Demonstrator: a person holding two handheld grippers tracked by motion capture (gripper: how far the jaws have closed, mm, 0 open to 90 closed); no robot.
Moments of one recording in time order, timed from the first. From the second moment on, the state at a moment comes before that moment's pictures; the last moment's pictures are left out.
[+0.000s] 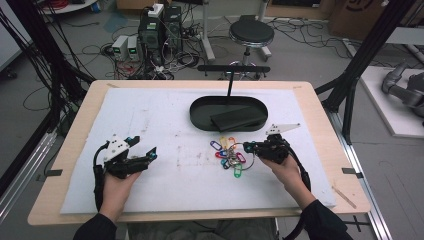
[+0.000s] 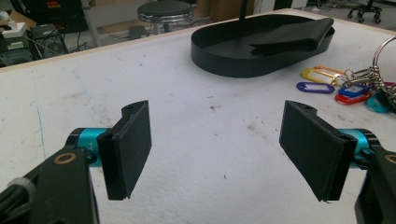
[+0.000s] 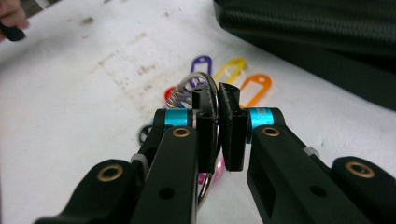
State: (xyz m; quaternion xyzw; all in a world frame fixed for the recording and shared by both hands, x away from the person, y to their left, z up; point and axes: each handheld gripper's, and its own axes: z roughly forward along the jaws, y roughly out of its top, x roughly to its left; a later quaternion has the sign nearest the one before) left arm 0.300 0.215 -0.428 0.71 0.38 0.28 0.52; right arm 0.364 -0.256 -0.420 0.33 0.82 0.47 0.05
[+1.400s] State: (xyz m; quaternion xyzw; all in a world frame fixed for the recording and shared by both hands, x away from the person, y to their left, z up) left arm 0.301 0.215 -0.426 0.71 0.38 0.28 0.53; right arm 0.367 -0.280 -0.320 0.27 0.79 0.54 0.15
